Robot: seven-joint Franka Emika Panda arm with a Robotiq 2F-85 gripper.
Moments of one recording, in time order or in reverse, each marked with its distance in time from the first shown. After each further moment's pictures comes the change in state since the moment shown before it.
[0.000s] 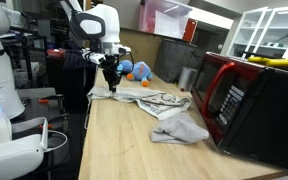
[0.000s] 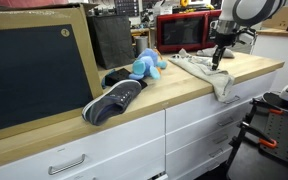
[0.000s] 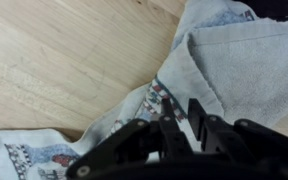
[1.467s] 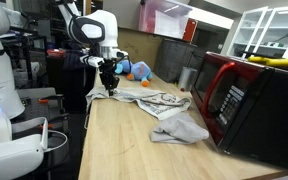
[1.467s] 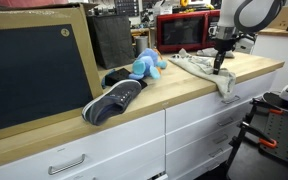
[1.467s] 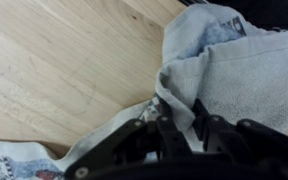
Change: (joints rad) arm 0.001 0.046 0.007 -0.009 -0.108 0.010 0.061
